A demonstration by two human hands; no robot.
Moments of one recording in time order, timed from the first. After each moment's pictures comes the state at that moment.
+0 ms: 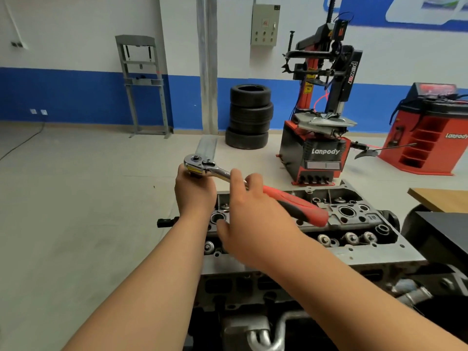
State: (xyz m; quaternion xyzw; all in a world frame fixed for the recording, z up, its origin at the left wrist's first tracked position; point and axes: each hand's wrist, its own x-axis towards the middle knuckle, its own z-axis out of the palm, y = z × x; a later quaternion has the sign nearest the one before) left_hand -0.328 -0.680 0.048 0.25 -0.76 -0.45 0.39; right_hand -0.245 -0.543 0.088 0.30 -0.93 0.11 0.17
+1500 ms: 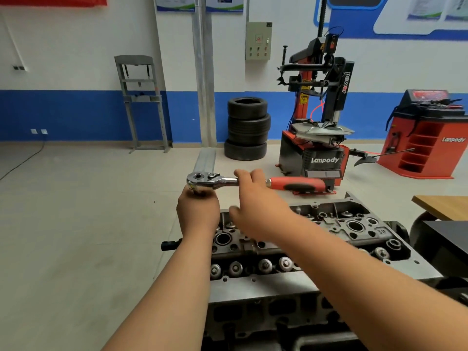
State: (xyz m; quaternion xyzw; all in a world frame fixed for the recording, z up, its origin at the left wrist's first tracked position) left_hand -0.326 -0.682 0.049 0.27 -0.74 -0.49 0.37; right_hand -0.315 -0.559 0.094 0.27 -0.93 0.19 0.13
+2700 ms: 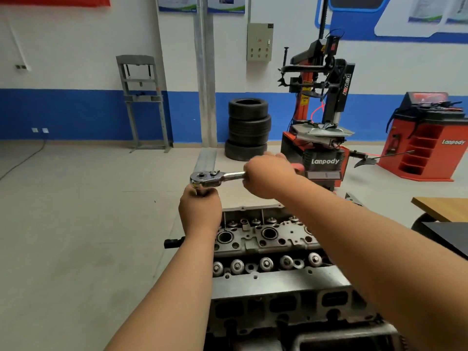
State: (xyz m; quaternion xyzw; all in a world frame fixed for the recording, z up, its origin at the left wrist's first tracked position) left_hand -0.324 -0.680 0.045 0.26 -0.71 -0.54 0.37; right_hand -0.379 -0.559 0.127 0.27 -0.95 -0.05 0.17
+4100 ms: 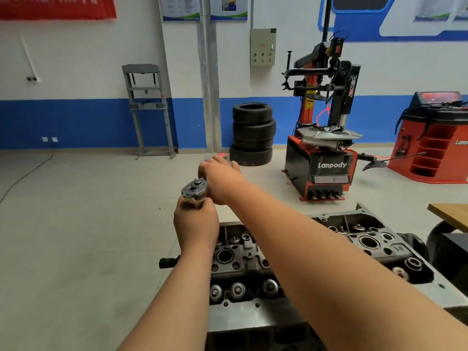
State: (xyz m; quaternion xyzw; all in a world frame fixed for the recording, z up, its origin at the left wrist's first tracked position) left_hand -0.330 -0.683 0.049 0.26 -0.67 -0.57 0.40; right_hand -0.412 -0.647 0.114 0.37 -0.91 0.11 0.13
